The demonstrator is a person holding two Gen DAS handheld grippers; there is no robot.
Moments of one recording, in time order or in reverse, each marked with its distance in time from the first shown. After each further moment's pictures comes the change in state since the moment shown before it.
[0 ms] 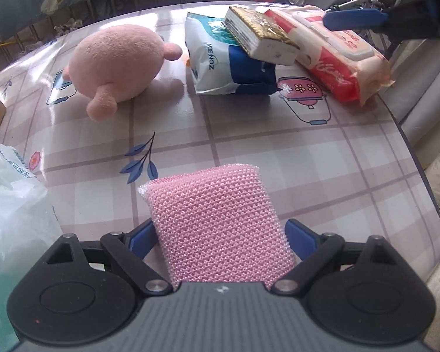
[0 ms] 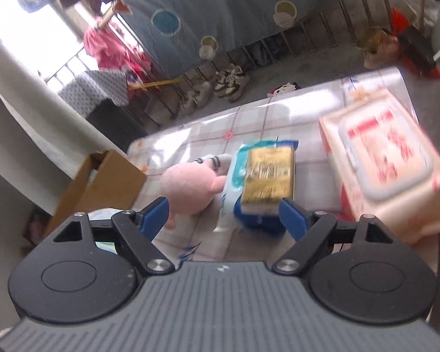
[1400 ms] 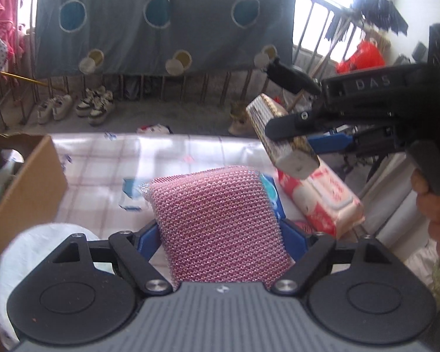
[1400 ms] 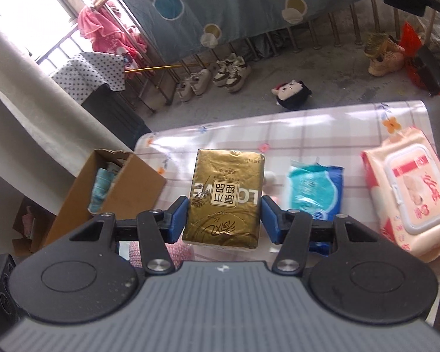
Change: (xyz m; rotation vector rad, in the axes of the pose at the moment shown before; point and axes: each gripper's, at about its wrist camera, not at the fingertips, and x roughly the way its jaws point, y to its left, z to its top) left arm -0.144 0.073 0.027 -0.158 -0.422 -0.049; right arm -0.007 0.119 0.054 -0.024 0.058 -0.055
